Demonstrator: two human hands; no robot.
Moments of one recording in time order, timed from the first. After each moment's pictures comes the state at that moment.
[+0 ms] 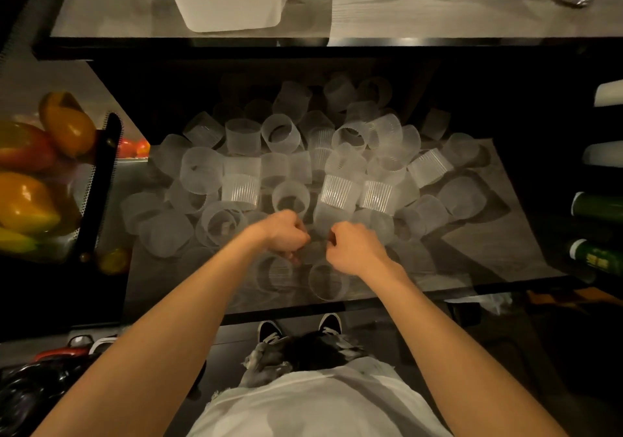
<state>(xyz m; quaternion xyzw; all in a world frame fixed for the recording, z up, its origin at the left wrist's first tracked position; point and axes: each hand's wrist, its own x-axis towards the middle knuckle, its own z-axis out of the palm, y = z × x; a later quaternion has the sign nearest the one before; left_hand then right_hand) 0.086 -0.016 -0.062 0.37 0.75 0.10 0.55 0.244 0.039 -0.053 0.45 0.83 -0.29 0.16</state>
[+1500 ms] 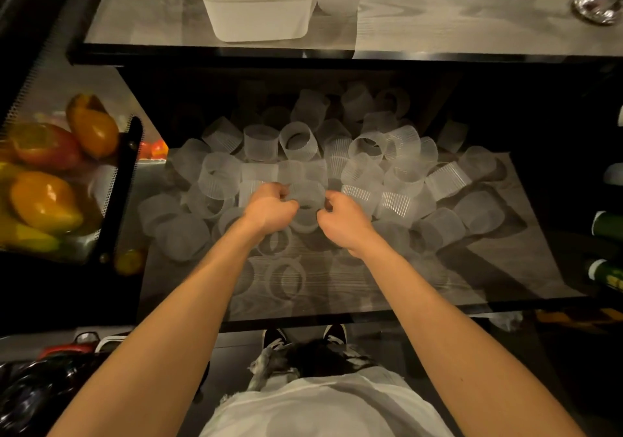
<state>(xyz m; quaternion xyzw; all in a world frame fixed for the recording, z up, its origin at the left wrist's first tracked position) 0.042 -0.017 -0.044 0.28 0.83 0.27 0.39 0.182 0.059 -0.053 0.47 0.74 -0.48 -0.02</state>
